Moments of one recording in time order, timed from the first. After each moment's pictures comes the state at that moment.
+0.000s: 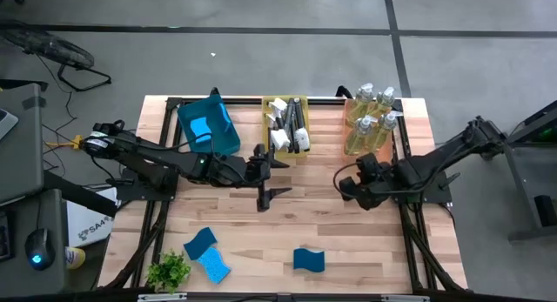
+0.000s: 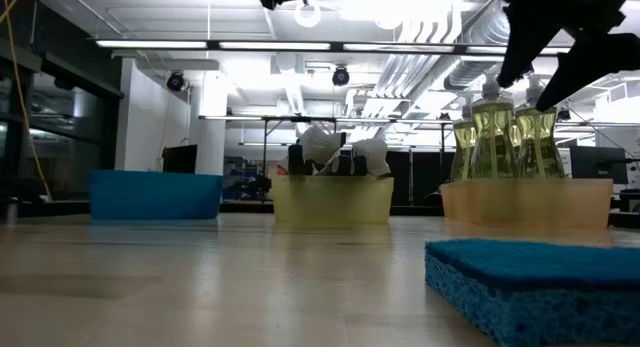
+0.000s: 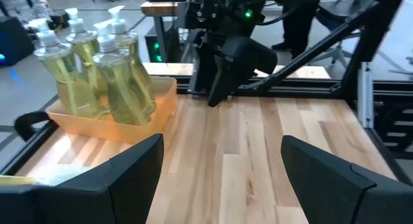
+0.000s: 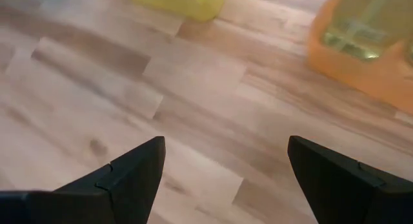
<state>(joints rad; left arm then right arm) -0.23 1.42 1.10 0.07 -0.34 -0.07 0.44 1.16 0.92 -1.03 0.55 1.54</state>
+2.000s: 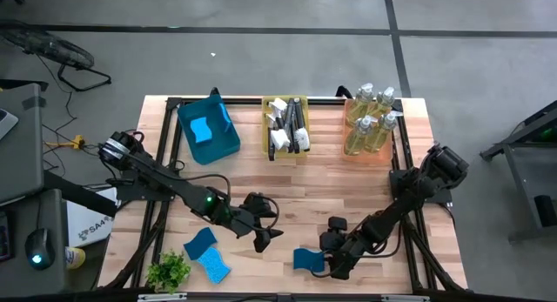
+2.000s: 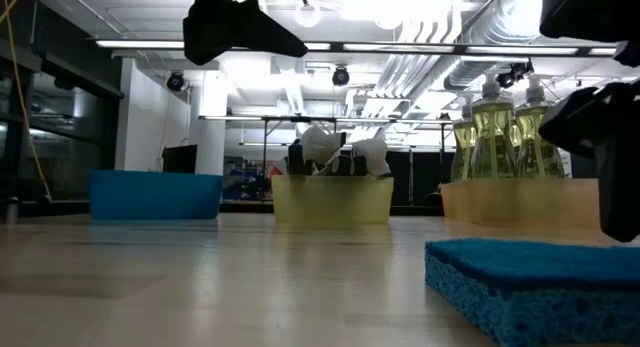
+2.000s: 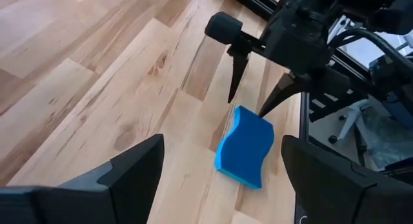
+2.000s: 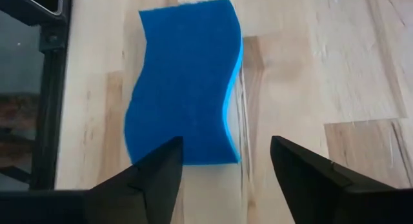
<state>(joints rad) -0.49 1.61 1.10 -0.07 -0.38 -0.84 0.73 1.76 0.92 -0.15 0.24 0.78</state>
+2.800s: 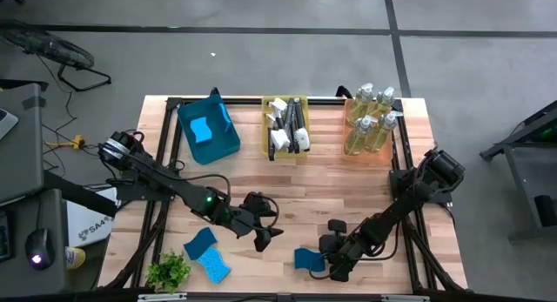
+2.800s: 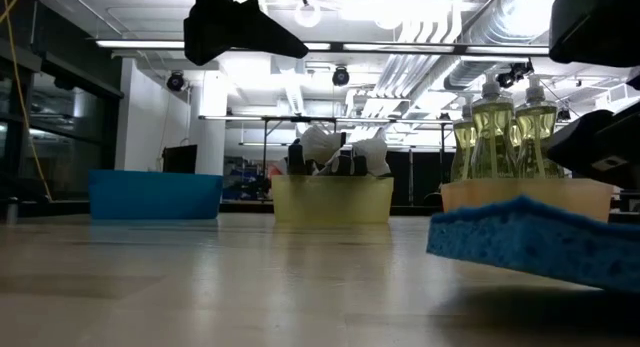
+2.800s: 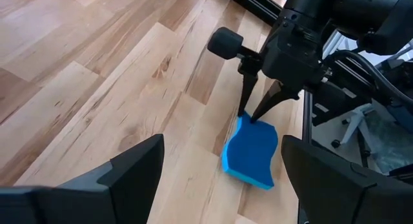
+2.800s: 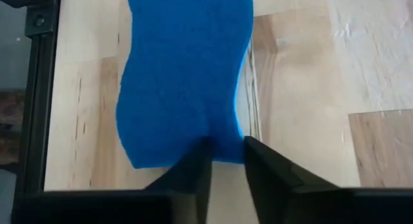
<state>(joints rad) -0.49 1.61 1.10 -0.07 -0.40 -0.84 0.73 1.81 0.91 -0.13 0.24 0.78</state>
